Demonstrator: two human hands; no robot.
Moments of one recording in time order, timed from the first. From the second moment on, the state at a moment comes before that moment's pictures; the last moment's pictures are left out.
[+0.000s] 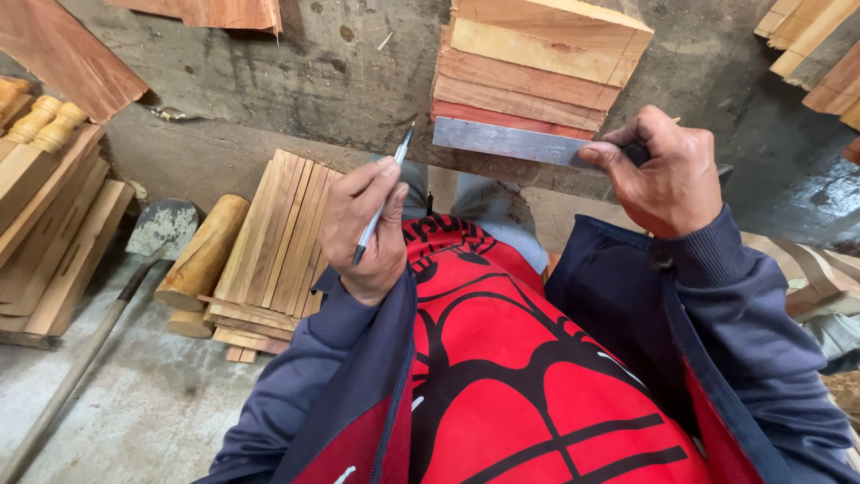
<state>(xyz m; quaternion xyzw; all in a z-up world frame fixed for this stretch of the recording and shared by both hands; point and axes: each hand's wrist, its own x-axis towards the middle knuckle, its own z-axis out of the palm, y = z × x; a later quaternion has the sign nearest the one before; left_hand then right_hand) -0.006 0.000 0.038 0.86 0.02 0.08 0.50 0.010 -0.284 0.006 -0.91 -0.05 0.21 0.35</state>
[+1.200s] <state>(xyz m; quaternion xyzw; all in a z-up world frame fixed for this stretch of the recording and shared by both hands) -0.002 -0.001 0.061 0.83 -0.06 0.04 0.55 0.028 -0.286 0.076 -0.89 0.06 0.19 0.41</state>
